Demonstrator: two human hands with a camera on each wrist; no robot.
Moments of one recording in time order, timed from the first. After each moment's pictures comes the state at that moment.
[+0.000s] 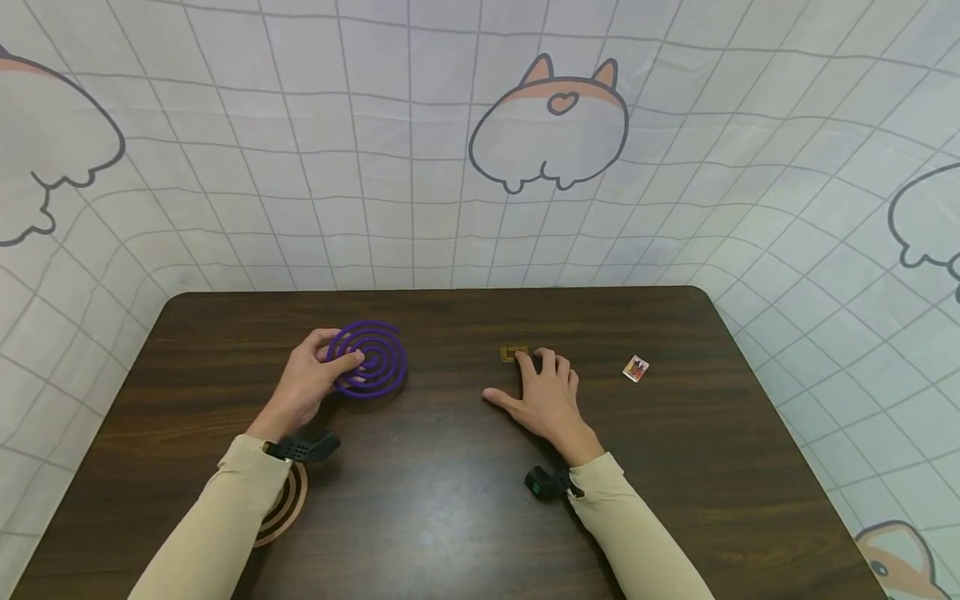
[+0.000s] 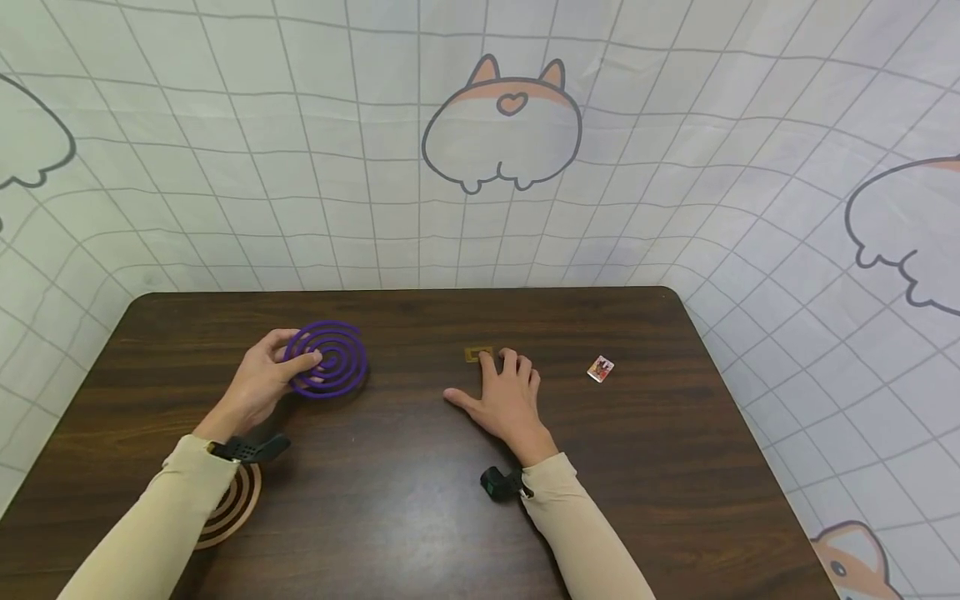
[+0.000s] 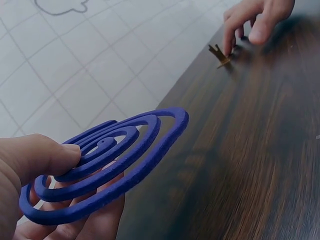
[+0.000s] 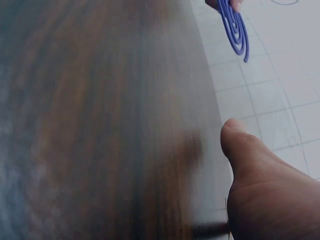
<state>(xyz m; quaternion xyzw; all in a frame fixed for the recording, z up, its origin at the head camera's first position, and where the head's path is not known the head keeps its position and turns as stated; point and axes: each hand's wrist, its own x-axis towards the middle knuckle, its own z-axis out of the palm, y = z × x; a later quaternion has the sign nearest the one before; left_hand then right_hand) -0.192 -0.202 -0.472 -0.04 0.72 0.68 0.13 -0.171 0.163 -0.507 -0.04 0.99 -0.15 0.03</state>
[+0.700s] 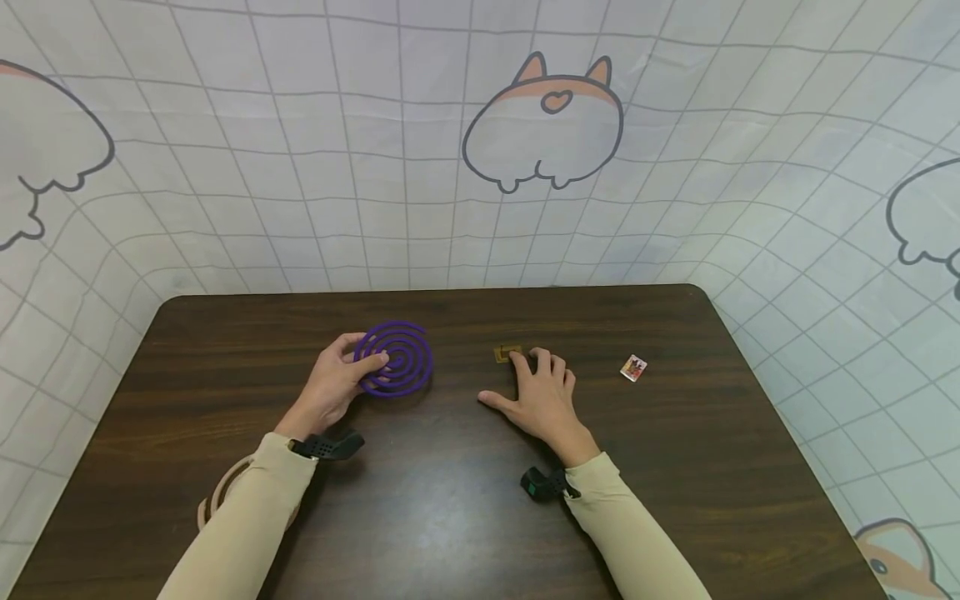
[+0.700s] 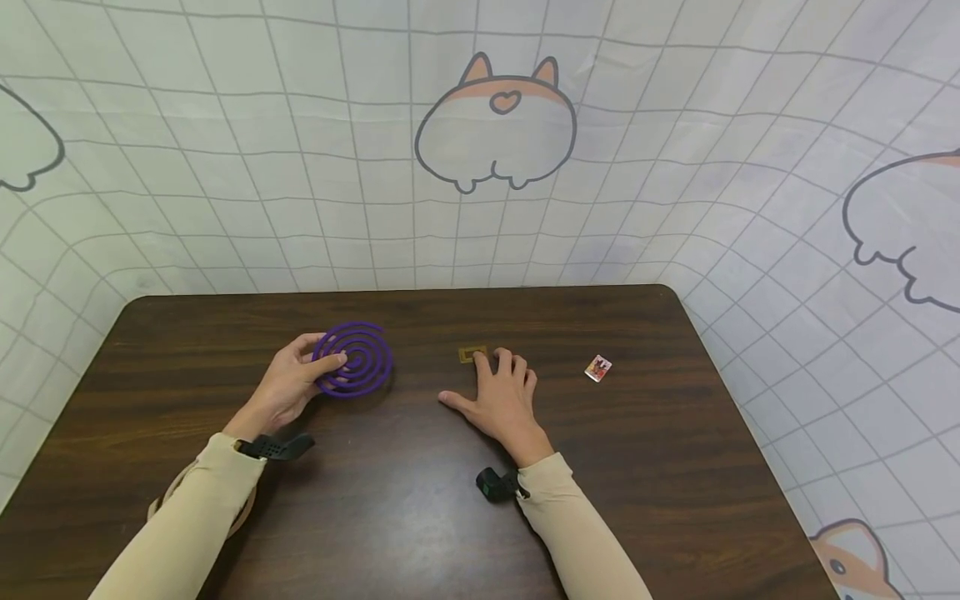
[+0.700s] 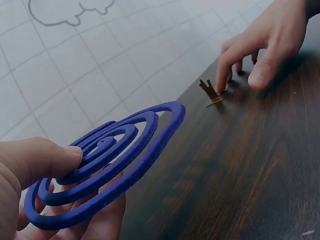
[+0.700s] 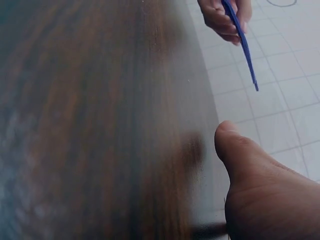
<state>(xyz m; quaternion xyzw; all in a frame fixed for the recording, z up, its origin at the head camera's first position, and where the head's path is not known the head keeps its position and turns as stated) -0.202 -0.165 -0.484 -0.04 0.64 0.75 0.16 -0.172 0.162 -0.511 -0.04 0.99 -0.16 0.03</state>
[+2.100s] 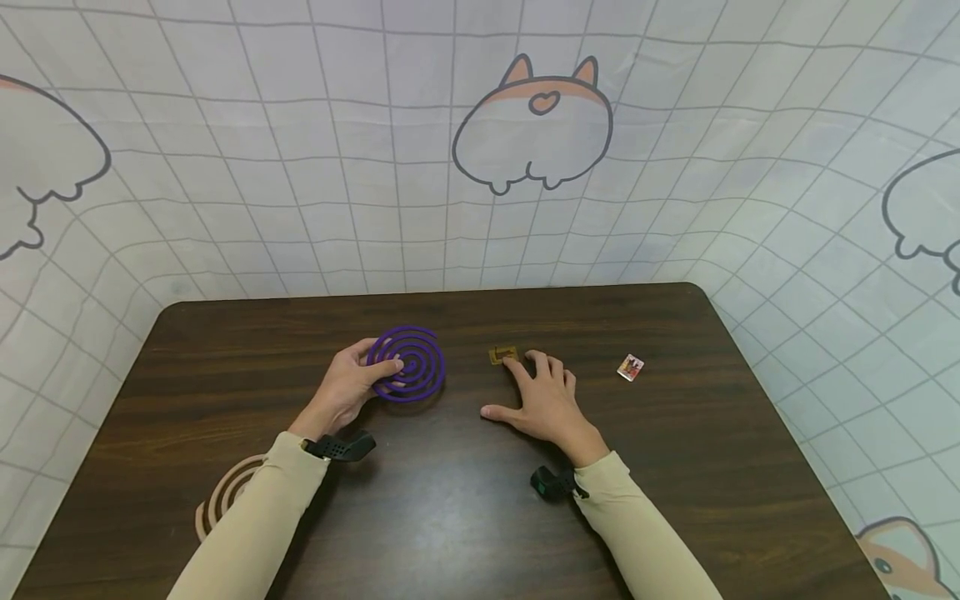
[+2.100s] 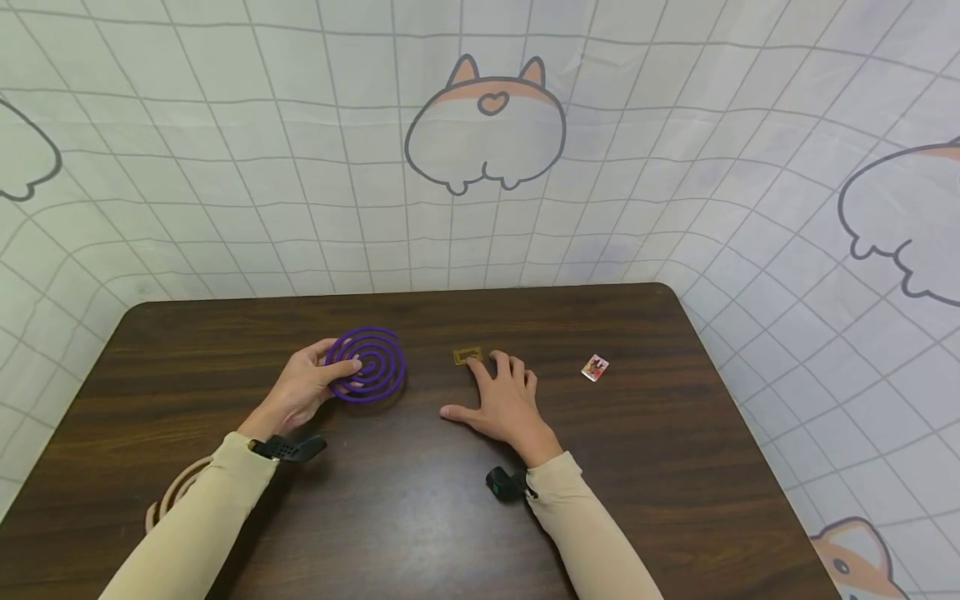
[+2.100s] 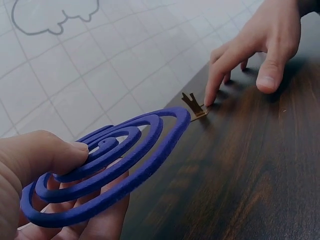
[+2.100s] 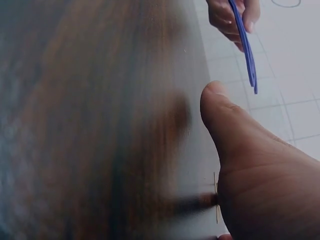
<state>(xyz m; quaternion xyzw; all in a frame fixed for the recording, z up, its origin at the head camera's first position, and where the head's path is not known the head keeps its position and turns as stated) -0.203 -0.142 -0.485 -0.01 0.64 0.74 0.18 -0.167 0.181 -0.502 -0.09 0.98 -0.18 0.07</state>
